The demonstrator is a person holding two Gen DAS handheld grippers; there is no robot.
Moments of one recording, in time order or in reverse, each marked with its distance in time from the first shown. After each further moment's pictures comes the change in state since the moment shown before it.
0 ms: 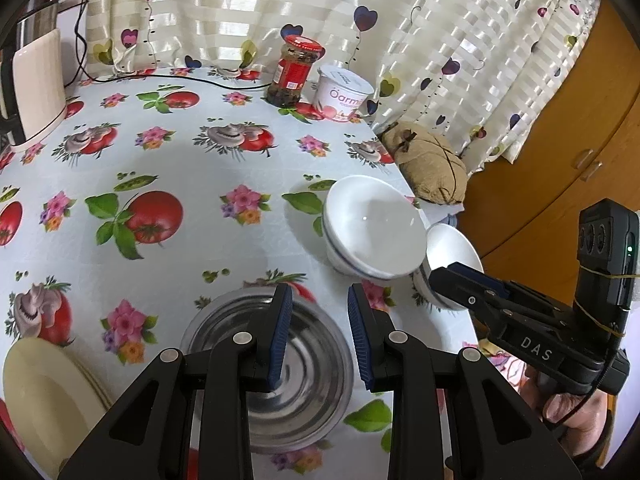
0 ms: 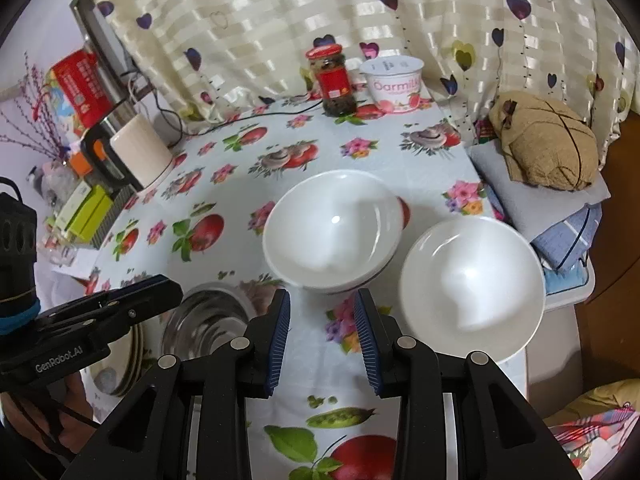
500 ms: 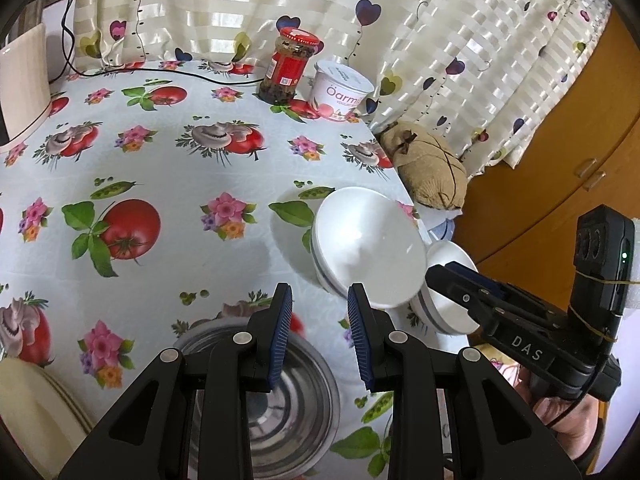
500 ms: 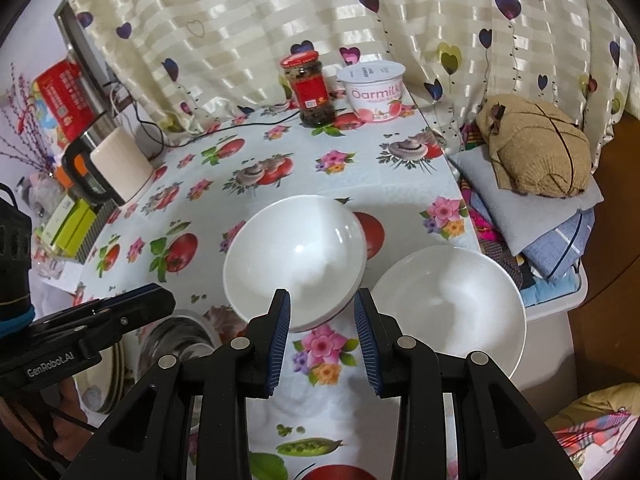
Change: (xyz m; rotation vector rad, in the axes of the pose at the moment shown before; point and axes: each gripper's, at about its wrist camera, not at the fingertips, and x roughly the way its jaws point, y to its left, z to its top) left arm 0.026 -0.005 0.020 -0.027 0.021 -0.020; right arm 0.014 -0.023 0.021 0.017 -0.009 -0.036
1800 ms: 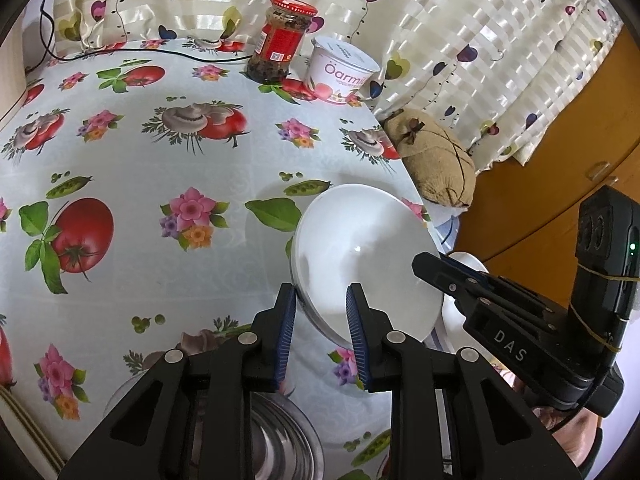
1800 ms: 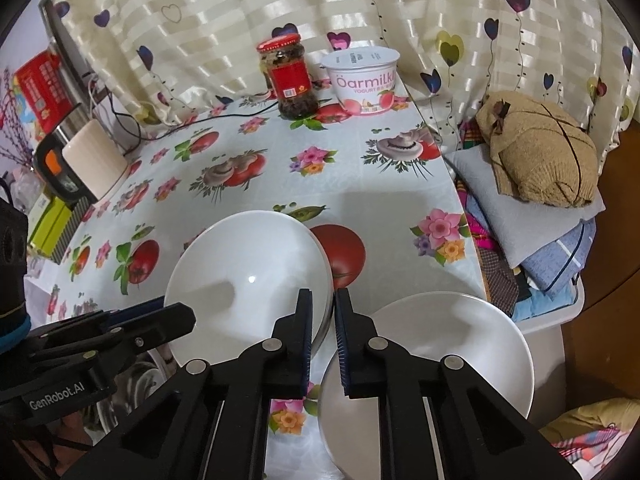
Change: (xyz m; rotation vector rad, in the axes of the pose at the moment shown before) left arm 0.055 -0.008 0.015 -0.020 0.047 0.001; right arm 0.046 -0.019 0.022 -0.021 0.032 -0.042
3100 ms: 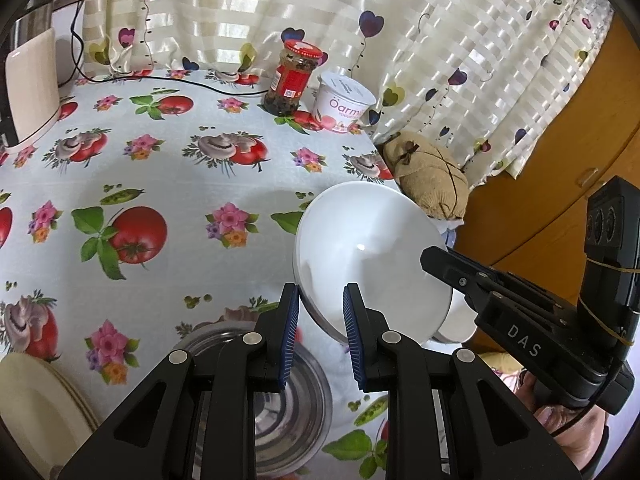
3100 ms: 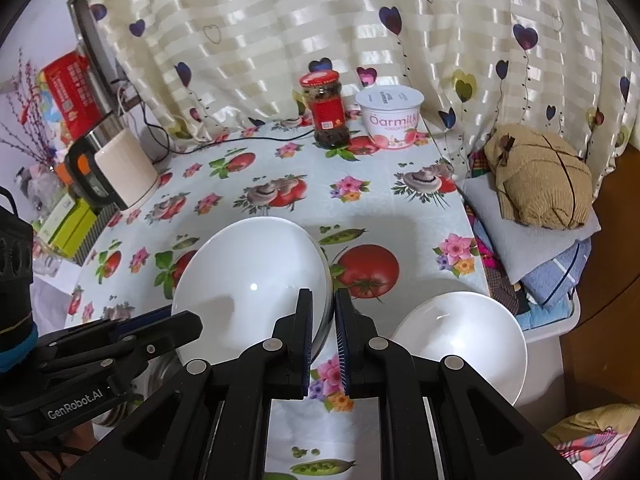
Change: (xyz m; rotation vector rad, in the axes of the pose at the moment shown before) left arm -0.071 0.005 -0.018 0.002 -0.082 0.020; right arm -0.055 0.048 -0.003 -0.041 -0.071 0.016
